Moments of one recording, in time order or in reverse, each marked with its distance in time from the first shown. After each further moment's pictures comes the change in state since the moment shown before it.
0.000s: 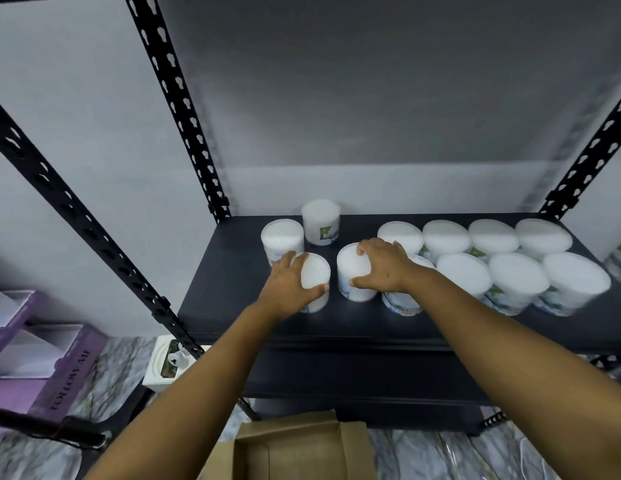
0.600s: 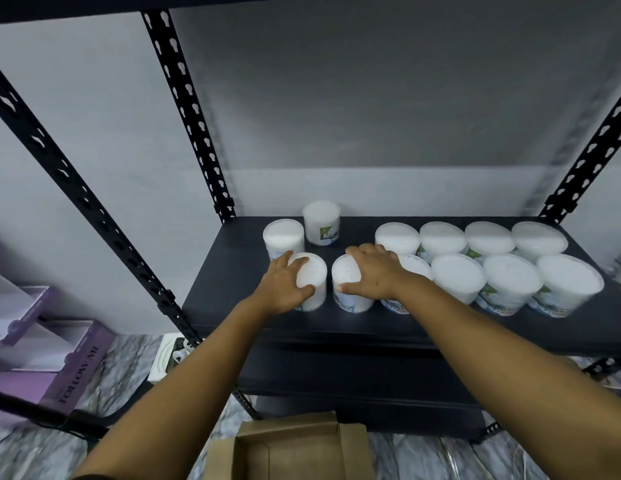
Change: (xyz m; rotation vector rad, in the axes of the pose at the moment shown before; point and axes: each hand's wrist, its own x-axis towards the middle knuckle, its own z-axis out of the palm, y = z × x) left_hand -0.012 0.005 -0.010 0.101 -0.071 -0.016; right_hand -0.020 -0.016 0.003 -0.083 0.023 -0.067
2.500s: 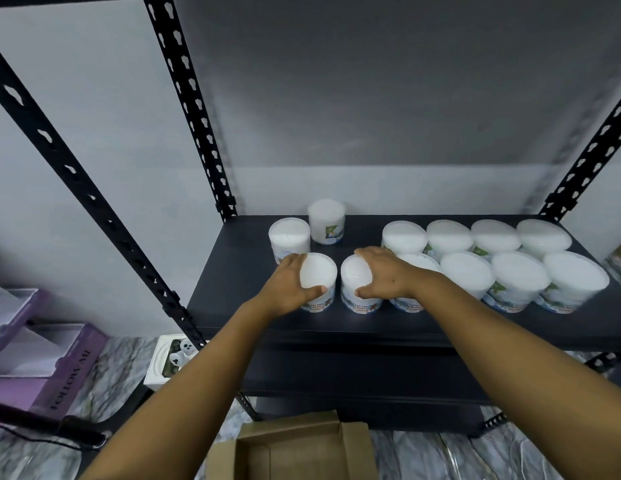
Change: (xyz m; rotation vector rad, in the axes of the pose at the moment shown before) left_hand -0.004 -0.012 -0.006 -0.205 0.003 0.092; right_hand -0.005 -0.005 -0.005 0.138 -0.122 0.016
